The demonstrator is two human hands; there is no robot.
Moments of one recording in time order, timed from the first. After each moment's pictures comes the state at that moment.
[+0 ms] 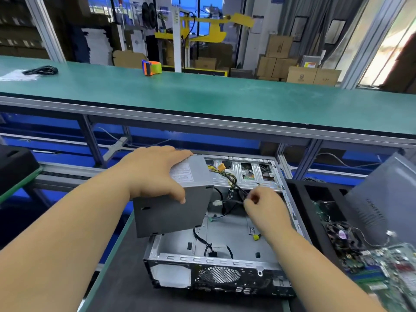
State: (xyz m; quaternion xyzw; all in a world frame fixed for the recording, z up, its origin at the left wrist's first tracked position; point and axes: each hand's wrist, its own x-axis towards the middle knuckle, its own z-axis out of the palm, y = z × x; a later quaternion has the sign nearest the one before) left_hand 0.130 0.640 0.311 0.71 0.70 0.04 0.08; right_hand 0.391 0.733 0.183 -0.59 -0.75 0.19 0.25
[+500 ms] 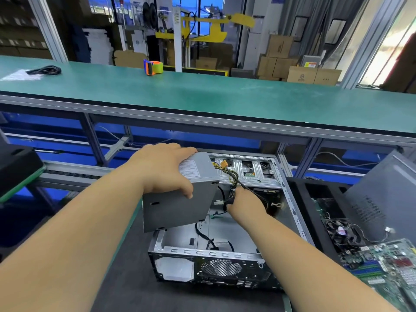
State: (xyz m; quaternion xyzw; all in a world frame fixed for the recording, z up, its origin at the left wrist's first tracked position) left_hand 0.142 0.639 0.313 0.69 0.72 0.04 0.05; right_hand 0.346 0.746 0.161 -0.59 -0.79 0.16 0.06
